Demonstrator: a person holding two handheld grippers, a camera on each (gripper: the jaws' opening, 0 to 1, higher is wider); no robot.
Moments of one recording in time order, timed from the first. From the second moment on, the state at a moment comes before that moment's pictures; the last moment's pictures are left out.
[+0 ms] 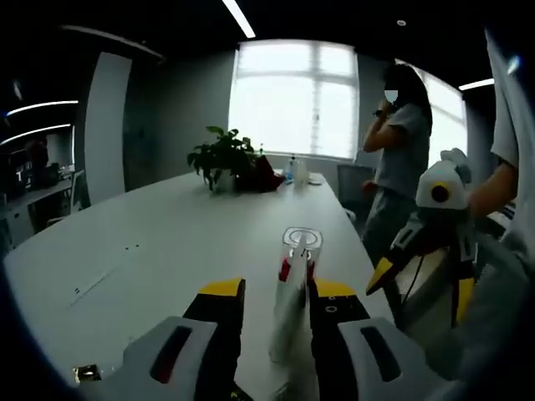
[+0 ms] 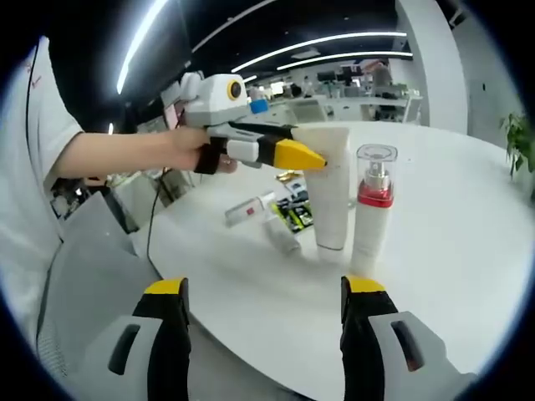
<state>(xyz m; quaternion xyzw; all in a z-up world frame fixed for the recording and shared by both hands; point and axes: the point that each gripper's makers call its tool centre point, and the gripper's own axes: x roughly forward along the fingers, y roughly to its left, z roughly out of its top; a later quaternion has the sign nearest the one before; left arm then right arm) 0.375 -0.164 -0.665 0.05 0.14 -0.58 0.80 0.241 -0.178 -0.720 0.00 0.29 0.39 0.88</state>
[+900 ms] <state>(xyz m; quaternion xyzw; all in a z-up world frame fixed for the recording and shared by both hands) 0.332 -0.071 -0.673 0.02 0.21 -0.49 0.85 0.234 -0.179 -0.732 -0.06 0.30 0.39 0.87</state>
